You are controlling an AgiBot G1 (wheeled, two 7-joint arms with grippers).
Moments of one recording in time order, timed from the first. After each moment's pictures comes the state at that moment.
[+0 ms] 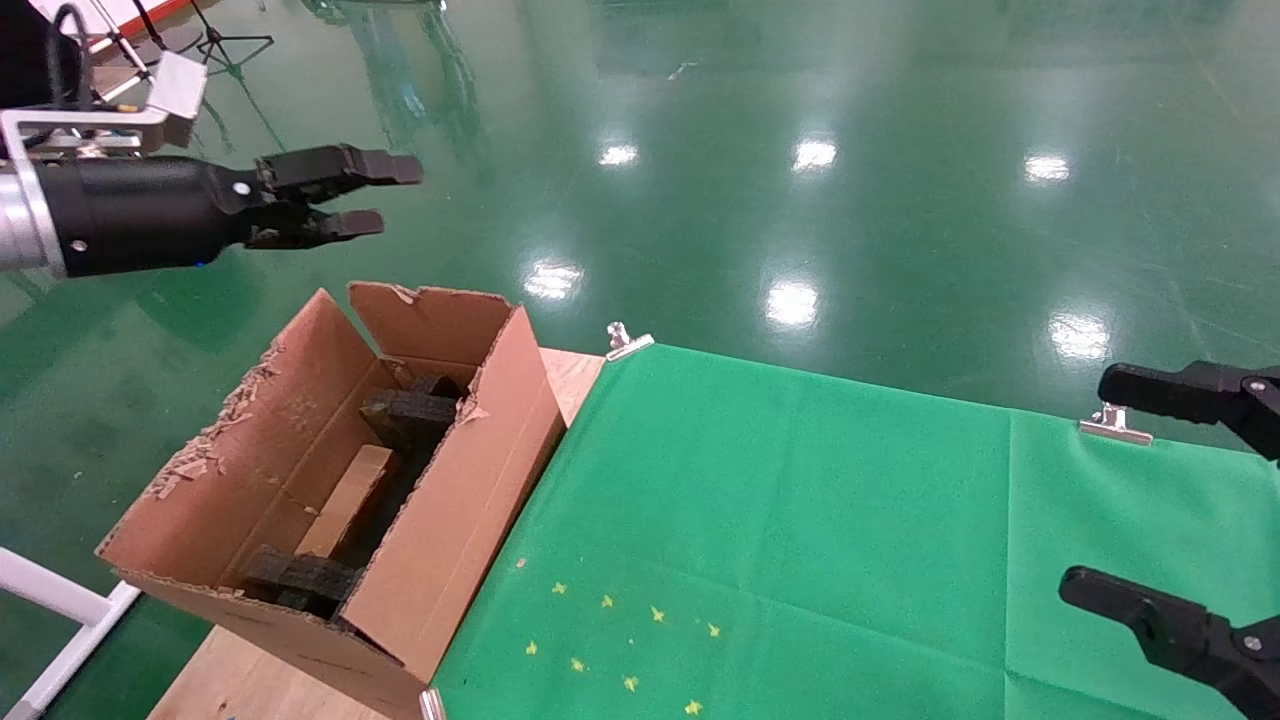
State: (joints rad) left arm -1.90 0.61 0.52 -0.20 1.41 1.46 -0.82; right arm 1.07 -0.56 -0.36 1.22 -0.65 -1.43 0.13
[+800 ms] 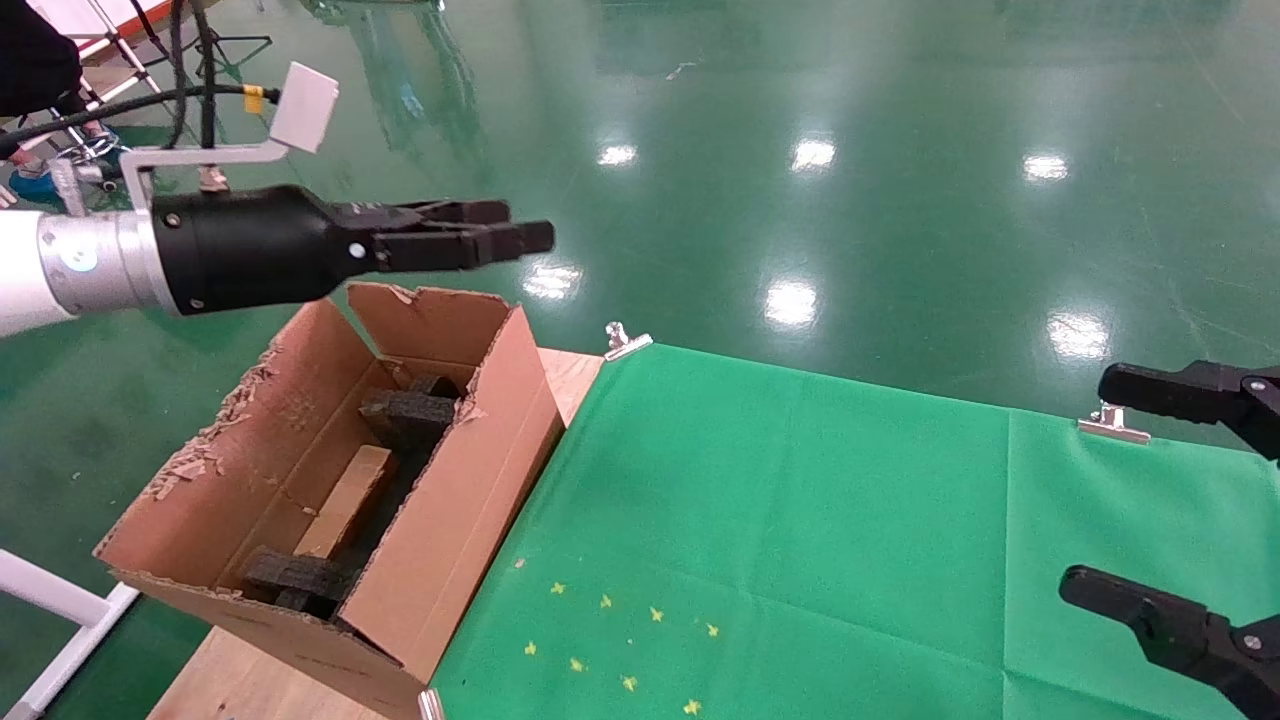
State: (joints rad) left arm -1.55 0.61 0.42 -0.66 1.12 1.47 -0.55; right arm 1.07 -0.56 -0.36 1.22 -0.65 -1.43 0.13
